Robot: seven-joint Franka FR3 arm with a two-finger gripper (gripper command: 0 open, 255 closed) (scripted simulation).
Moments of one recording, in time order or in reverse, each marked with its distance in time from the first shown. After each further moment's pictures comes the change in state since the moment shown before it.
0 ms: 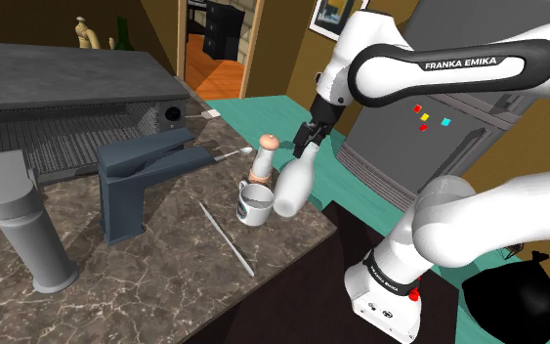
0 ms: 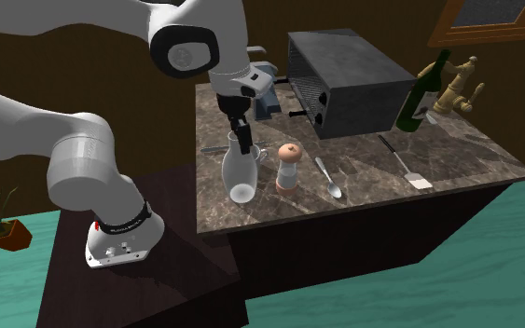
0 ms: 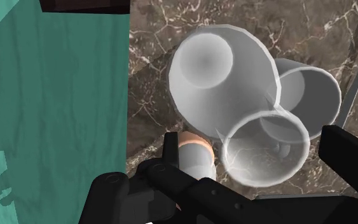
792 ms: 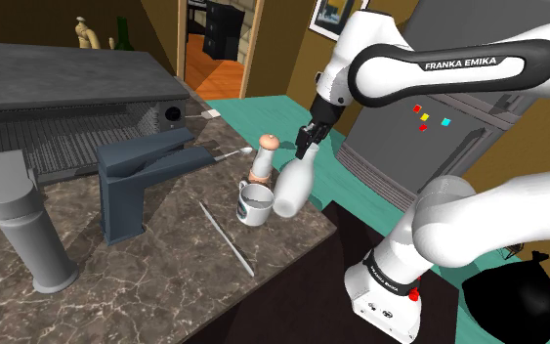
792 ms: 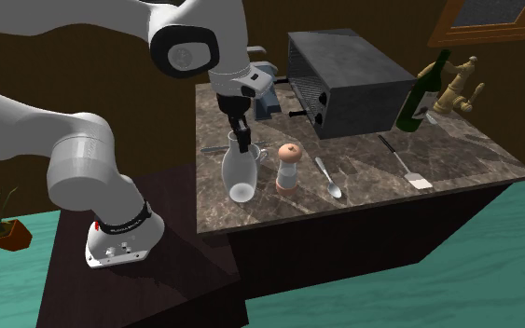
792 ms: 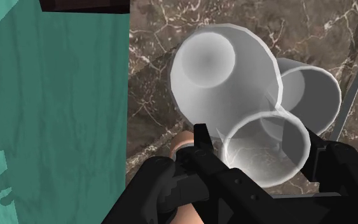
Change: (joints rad) arm 0.000 0.000 0.000 0.000 0.000 0.002 0.000
